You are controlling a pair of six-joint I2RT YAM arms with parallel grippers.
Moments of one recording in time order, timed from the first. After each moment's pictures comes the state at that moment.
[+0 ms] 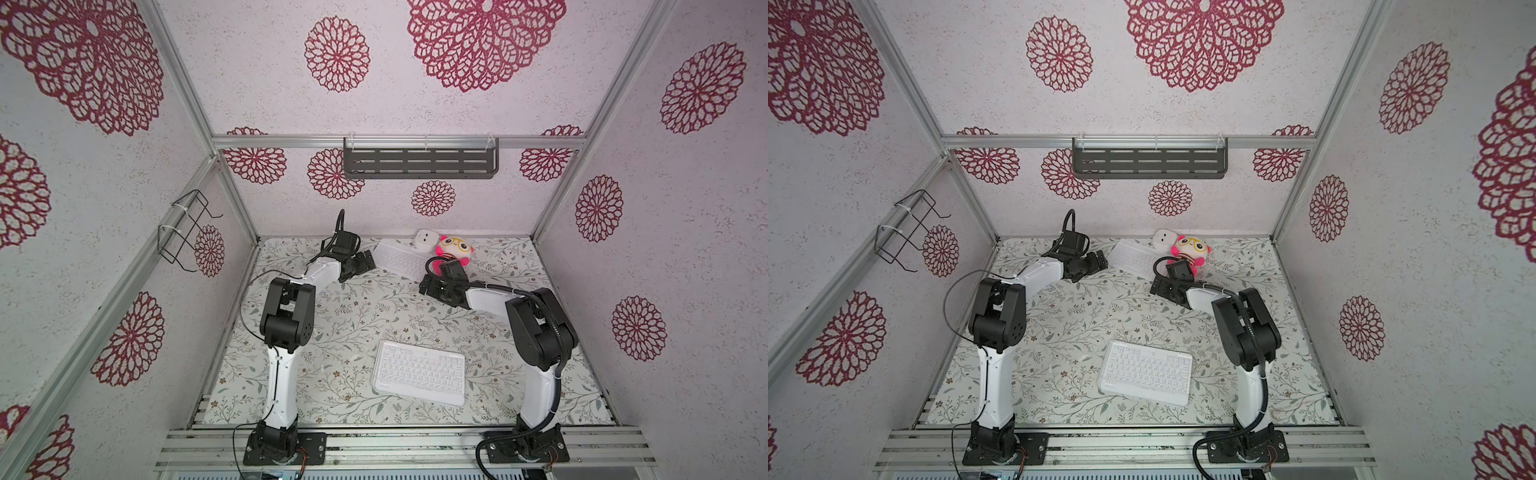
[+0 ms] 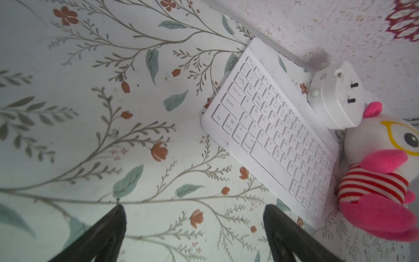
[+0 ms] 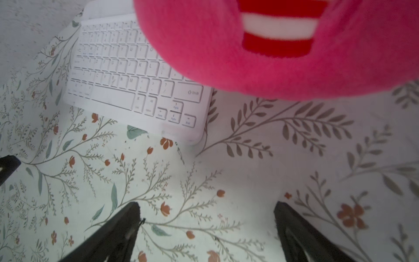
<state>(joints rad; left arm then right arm) -0.26 2.29 1.78 -0.36 0.10 -0.60 0.41 2.01 1.25 -0.06 0.00 0.70</state>
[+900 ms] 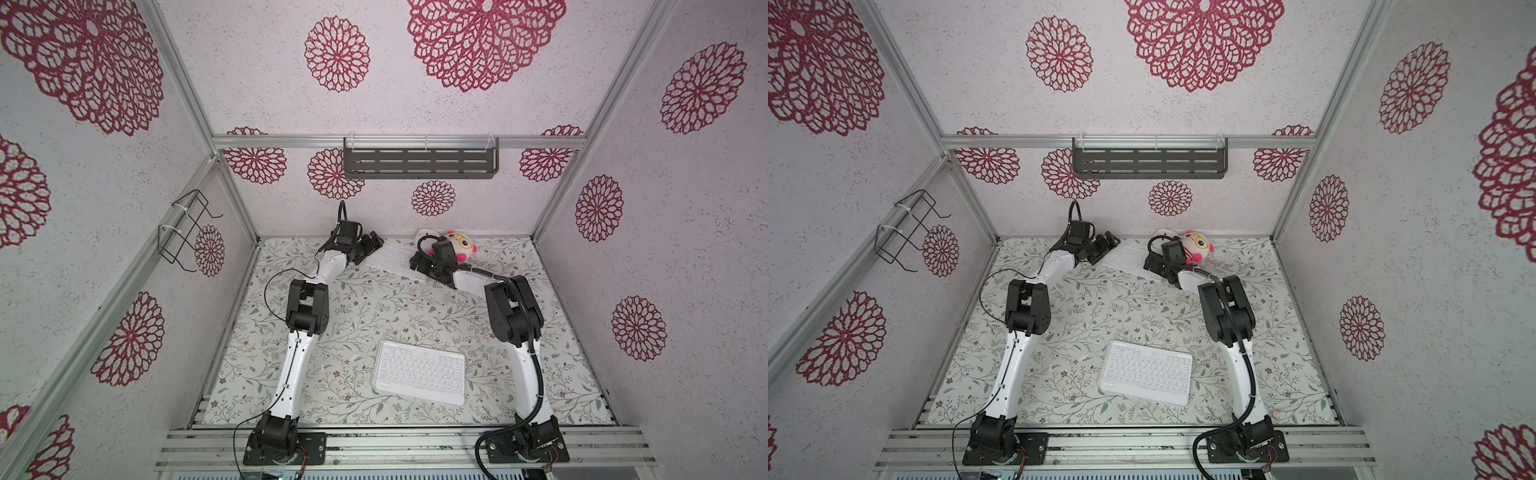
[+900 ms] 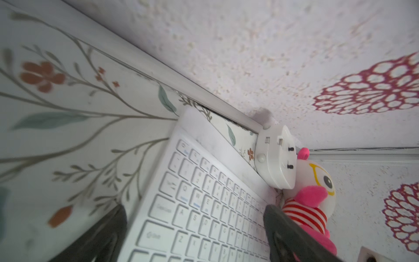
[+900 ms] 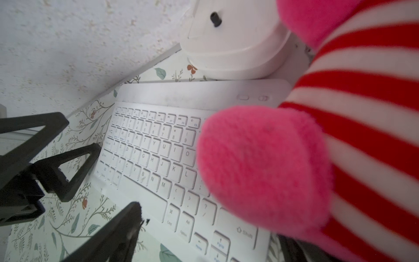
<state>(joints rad) -0.25 2.75 2.42 -0.34 0.33 -0.76 0.38 2.33 1.68 -0.02 -0.06 0.69</state>
